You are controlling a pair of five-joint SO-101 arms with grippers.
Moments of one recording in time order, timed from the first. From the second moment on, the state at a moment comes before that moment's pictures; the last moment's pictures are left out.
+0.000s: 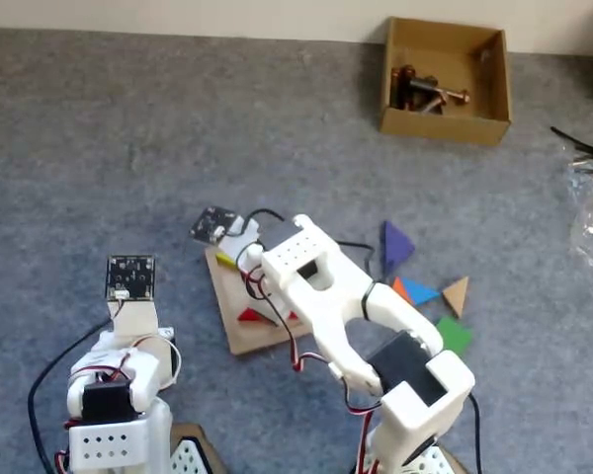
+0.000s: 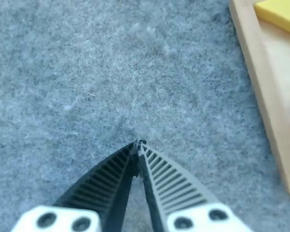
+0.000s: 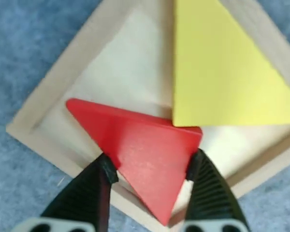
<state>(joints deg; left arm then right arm) -10.8 -103.1 96.0 75.4 2.0 -40.5 12.3 20.9 61.5 27.6</state>
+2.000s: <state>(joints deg) -10.8 -103.1 96.0 75.4 2.0 -40.6 12.6 18.0 65.3 34.6</state>
